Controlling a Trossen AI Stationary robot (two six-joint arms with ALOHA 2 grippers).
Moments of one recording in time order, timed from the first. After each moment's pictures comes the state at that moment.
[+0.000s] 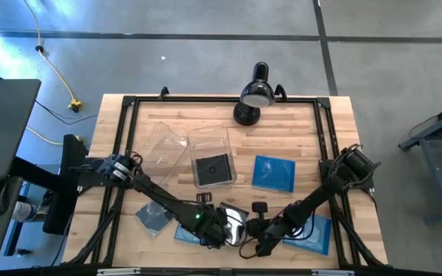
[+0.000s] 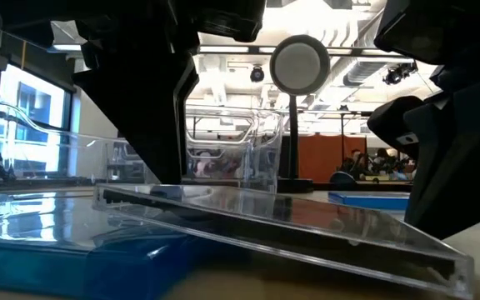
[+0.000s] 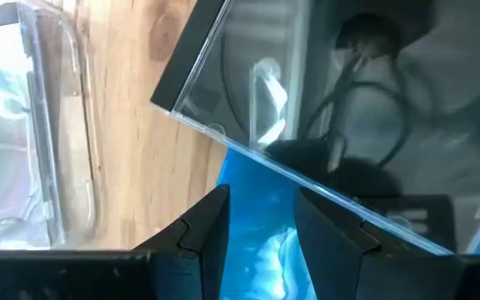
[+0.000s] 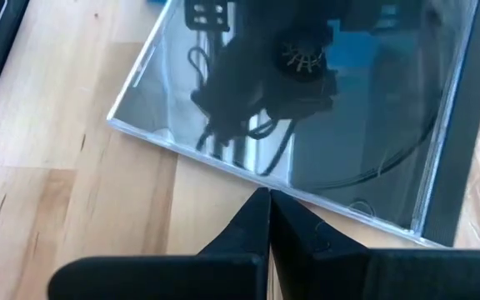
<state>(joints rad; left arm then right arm) -0.53 2.13 1.69 -0.95 -0.34 -0.60 0.66 1.94 0.99 0.01 0.37 0.54</state>
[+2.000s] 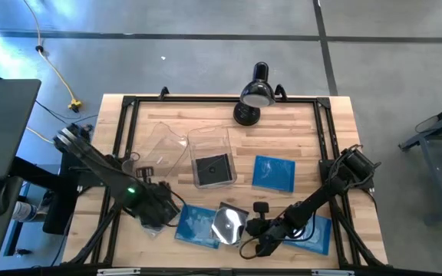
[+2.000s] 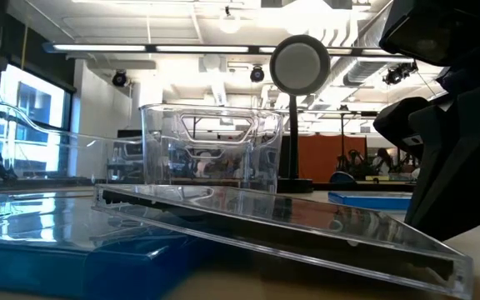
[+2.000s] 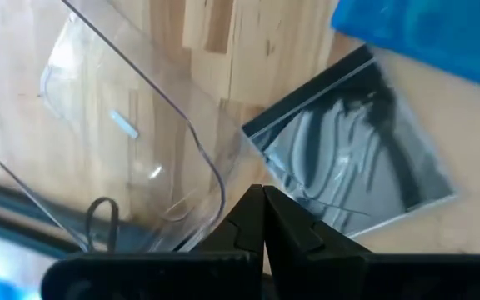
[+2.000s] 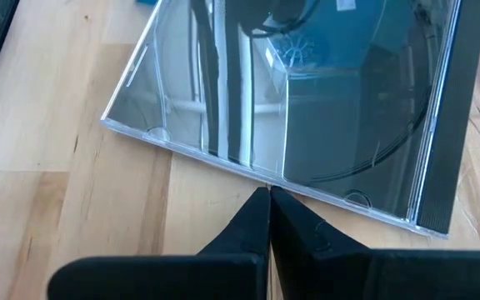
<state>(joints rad) -0.68 1.49 1.34 -1.48 -0.25 -0.85 0.68 1.94 0.99 0.00 0.40 0.58</state>
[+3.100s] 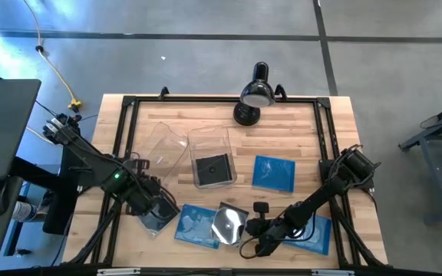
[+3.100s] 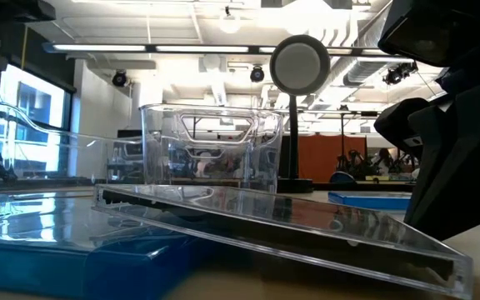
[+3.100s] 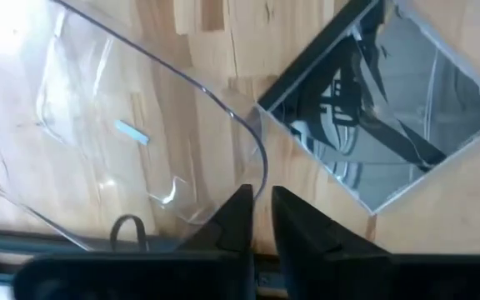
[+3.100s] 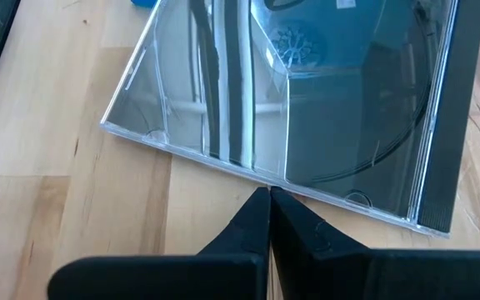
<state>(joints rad) -0.67 1.29 1.13 -1.41 -0.23 -0.61 0.68 1.94 0.99 0.01 0.40 0.59</state>
